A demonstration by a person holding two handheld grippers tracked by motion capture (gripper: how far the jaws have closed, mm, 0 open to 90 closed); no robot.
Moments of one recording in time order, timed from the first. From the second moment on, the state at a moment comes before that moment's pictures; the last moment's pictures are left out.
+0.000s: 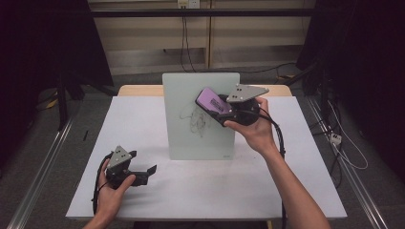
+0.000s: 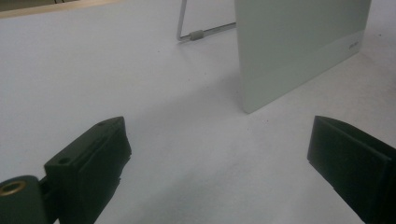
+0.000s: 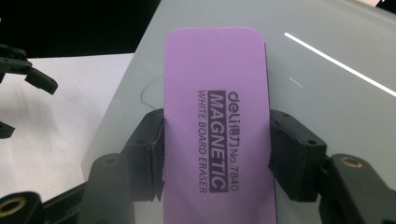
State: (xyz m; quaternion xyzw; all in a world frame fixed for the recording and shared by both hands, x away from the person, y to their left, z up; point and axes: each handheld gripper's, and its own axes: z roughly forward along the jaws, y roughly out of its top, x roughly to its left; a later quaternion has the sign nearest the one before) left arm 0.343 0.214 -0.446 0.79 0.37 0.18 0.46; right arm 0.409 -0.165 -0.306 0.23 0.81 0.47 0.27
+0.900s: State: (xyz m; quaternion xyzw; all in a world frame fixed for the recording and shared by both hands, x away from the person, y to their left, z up) left arm 0.342 0.212 -0.445 0.79 0.37 0.18 0.46; right arm 0.401 -0.145 -0.338 0.21 0.85 0.43 0.23
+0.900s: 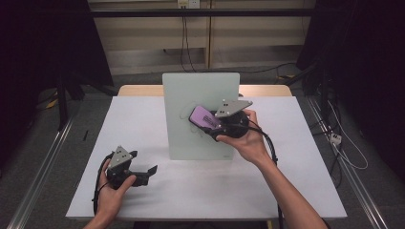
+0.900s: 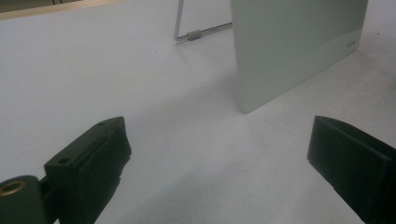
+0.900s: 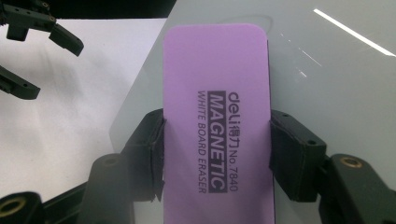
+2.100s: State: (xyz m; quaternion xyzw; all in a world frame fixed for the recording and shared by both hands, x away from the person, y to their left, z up) left arm 0.341 0.211 -0.445 0.79 0.36 0.18 0.46; right arm 0.396 -0.134 -0.349 0.21 0.84 0.43 0.24
